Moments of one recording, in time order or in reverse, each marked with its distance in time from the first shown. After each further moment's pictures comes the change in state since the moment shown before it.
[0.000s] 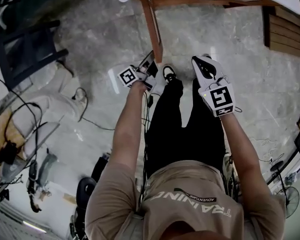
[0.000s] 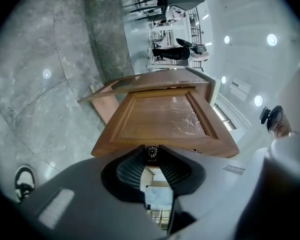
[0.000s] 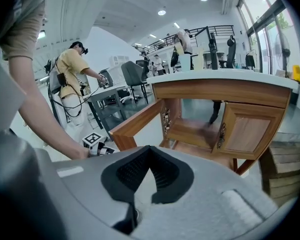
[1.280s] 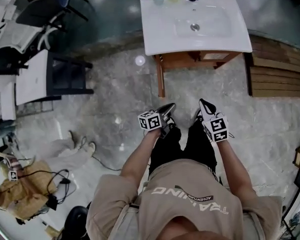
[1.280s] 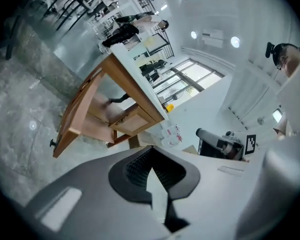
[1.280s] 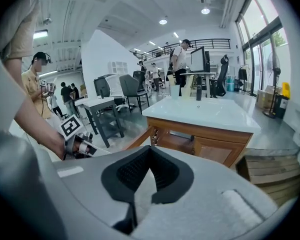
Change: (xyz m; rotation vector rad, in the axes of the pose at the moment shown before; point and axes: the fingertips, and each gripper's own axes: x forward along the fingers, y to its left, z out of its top) left arm 0.010 -0.195 -0.101 0.613 0.217 0.083; right arm -0.131 -0.017 0.073 -0.037 -0.057 -0.103
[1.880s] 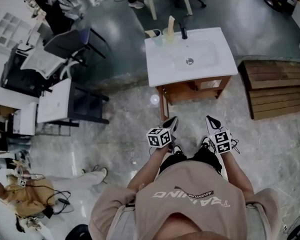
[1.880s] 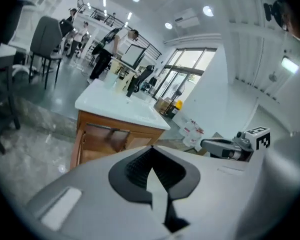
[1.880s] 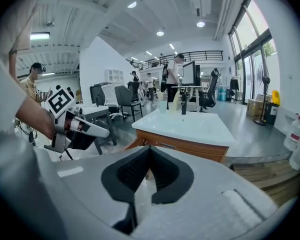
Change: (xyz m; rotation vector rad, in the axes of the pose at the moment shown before) left arm 0.011 -0.112 0.073 0.350 -0.054 0.281; right arm -0.070 -0.057 0.023 -0.012 -0.097 -0.081
